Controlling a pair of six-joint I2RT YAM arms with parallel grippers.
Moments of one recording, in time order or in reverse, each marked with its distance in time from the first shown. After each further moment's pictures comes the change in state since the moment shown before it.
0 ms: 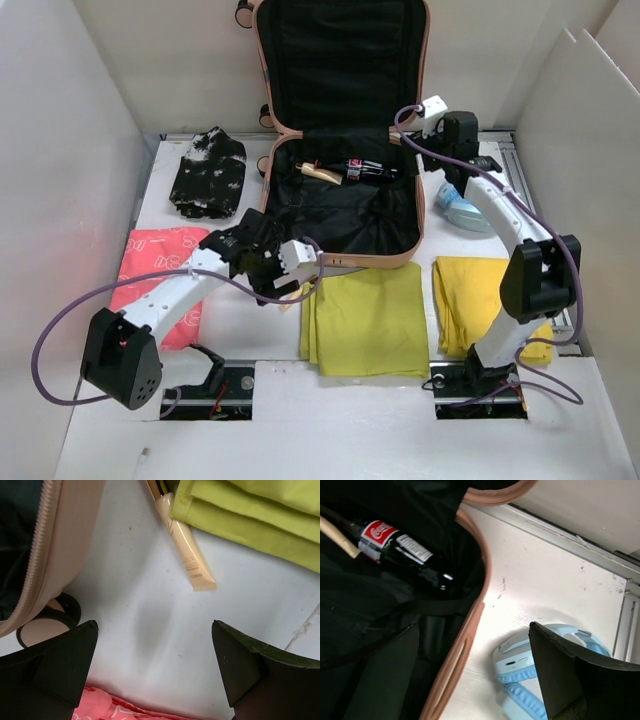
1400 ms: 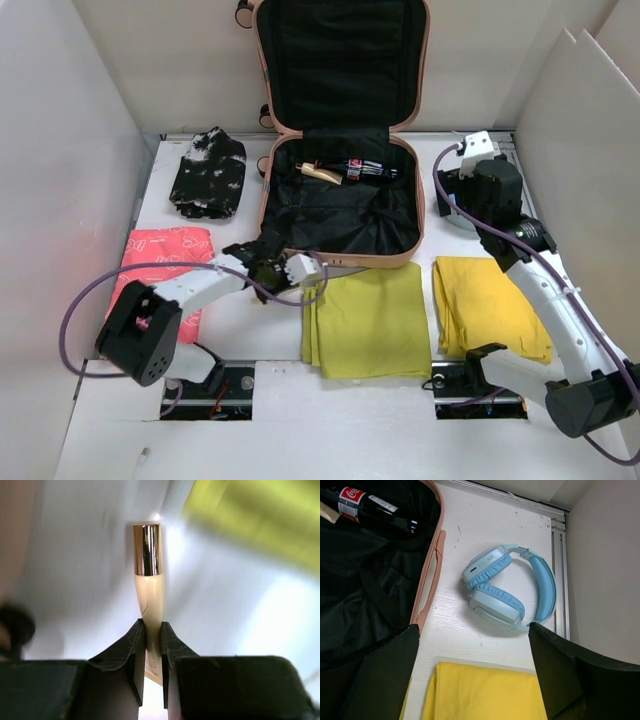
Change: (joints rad) left arm -0.099 0.177 -0.163 0.273 -0.134 -0.162; right arm 0.126 -0.664 -0.368 -0.222 0.366 0.090
